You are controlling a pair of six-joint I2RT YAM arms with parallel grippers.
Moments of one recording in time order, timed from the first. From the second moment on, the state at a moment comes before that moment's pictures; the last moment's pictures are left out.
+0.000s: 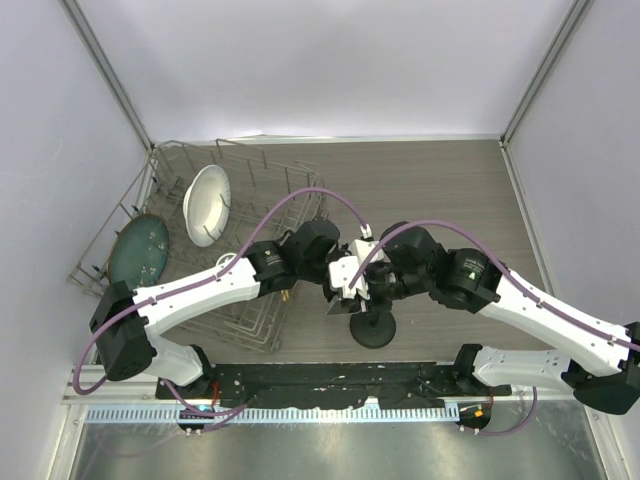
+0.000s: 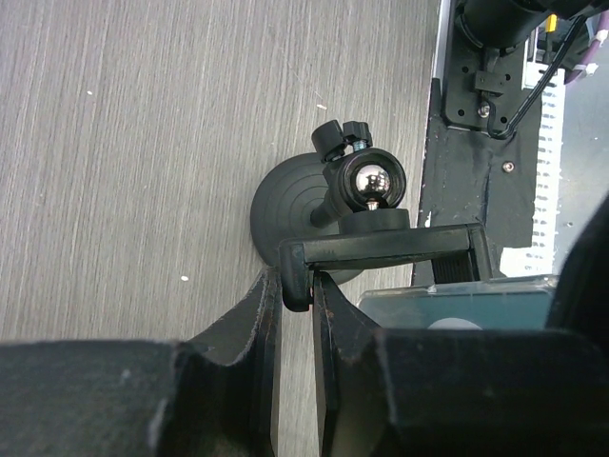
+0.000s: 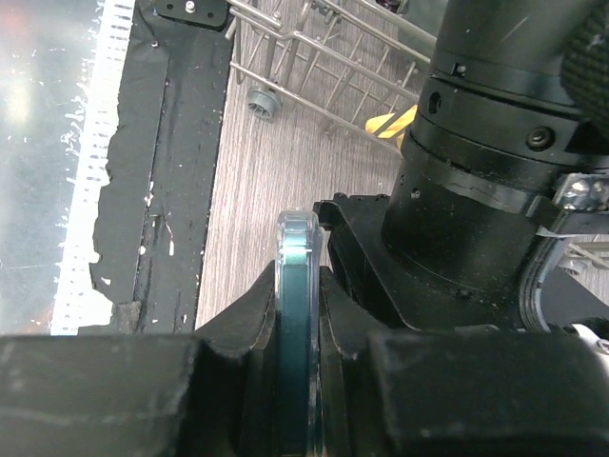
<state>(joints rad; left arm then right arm) -1.02 1.42 1.13 -0.37 0.39 0.19 1.02 1.06 1.18 -0.78 -0.41 -0.55</state>
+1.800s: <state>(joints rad) -1.19 1.29 0.99 -0.27 -0.50 -0.39 1.26 1.21 1.27 -0.97 0.60 0.67</state>
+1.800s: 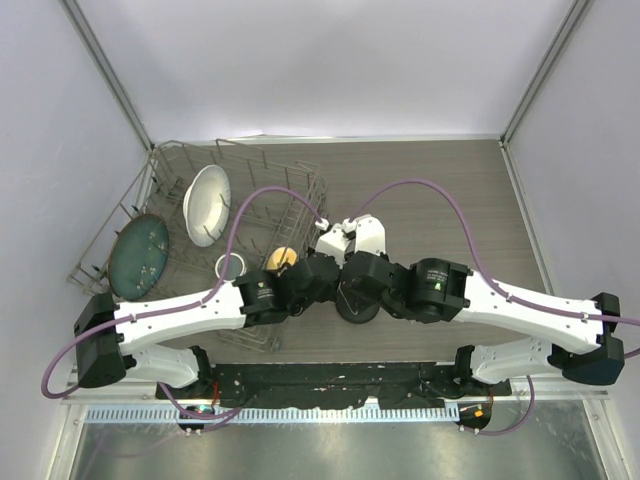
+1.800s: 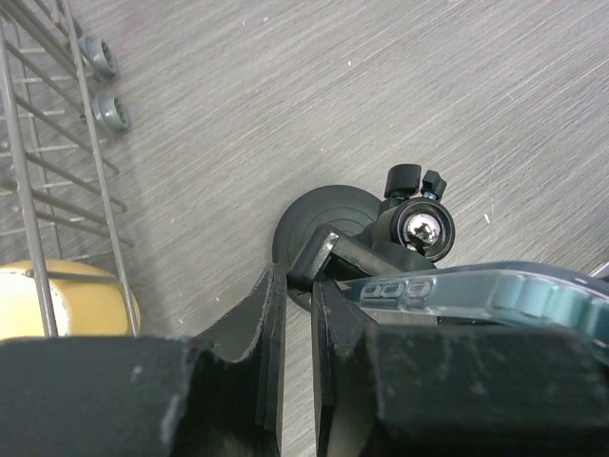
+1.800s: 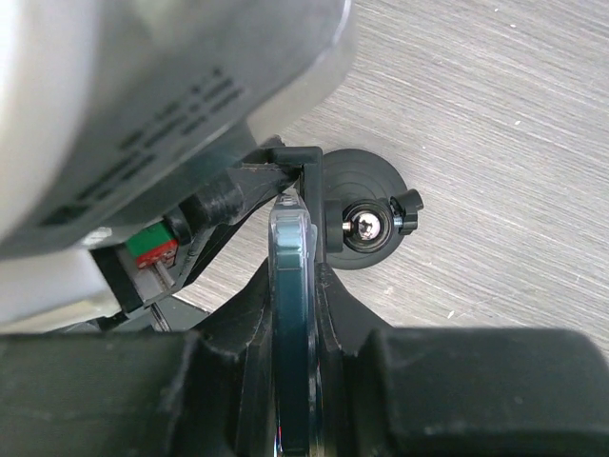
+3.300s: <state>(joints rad) -1.22 1.29 1.12 -0.66 -0.57 -0.64 1.26 1.19 1.18 -0.77 0.49 0.58</state>
